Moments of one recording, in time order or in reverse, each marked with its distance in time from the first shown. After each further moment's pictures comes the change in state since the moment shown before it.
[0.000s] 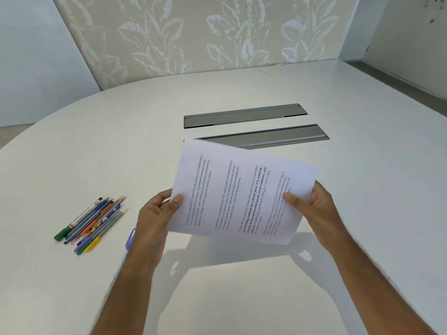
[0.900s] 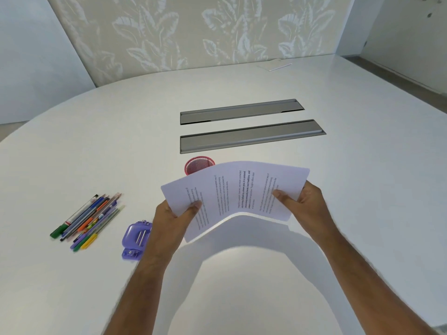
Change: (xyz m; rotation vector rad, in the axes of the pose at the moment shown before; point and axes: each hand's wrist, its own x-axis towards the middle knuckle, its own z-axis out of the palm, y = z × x) left_hand -0.014 -0.014 0.028 0.315 0.025 0.098; right_hand -0.002 0.010 0.004 -0.321 0.032 -0.020
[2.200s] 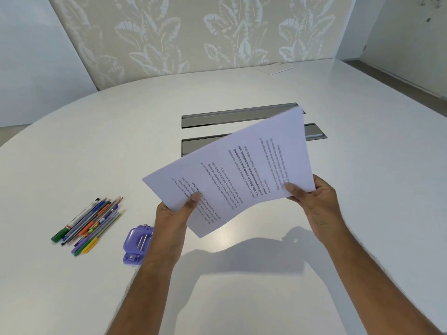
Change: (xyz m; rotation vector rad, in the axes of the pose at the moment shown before) left_hand 0.004 0.017 0.012 -0.406 -0.014 -0.047; right_hand 0.016 -0.004 -0.012 0.403 0.104 0.035
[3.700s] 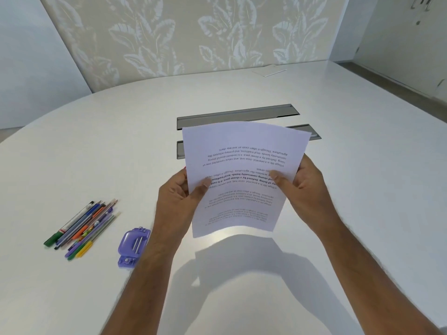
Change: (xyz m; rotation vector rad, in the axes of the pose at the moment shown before) left_hand 0.010 0.032 0.033 0.217 -0.186 0.201; right_hand -0.019 -0.061 0.055 -0.235 -0.190 -0.231
